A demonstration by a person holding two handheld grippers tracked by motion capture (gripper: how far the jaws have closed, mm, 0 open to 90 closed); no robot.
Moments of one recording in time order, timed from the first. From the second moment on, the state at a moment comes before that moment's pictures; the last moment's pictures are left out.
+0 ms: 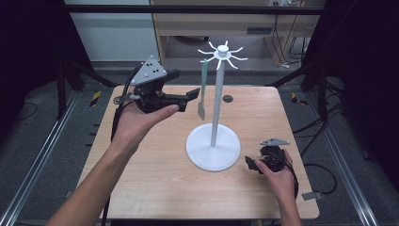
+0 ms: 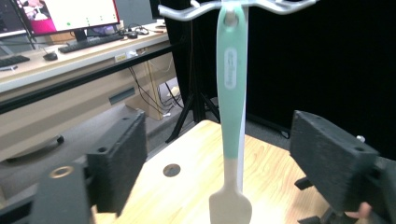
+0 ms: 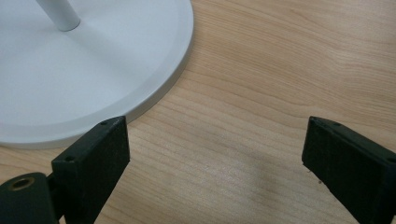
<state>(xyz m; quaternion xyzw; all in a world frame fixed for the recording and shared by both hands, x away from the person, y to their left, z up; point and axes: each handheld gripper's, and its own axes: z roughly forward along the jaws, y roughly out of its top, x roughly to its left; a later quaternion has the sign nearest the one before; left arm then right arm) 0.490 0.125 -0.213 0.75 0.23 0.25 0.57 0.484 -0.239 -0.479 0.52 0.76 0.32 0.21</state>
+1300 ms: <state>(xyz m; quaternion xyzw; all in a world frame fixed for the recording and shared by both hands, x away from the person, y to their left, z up) 0.456 0.171 -0.331 0.79 0.24 0.25 0.50 0.483 -0.239 -0.479 0.52 0.76 0.32 0.21</state>
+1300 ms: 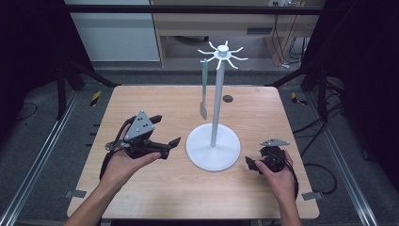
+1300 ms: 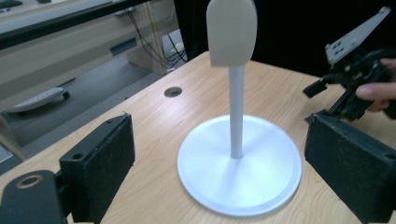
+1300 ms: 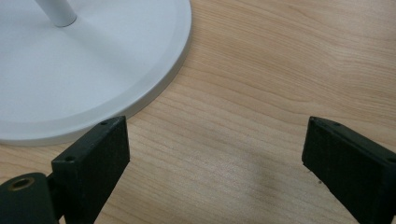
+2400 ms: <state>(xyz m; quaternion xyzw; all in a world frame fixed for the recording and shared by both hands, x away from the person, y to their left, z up) 0.469 0.246 -0.446 0.80 0.34 0.25 0.42 0.483 -0.238 -0.481 0.52 0.77 0.31 0.21</state>
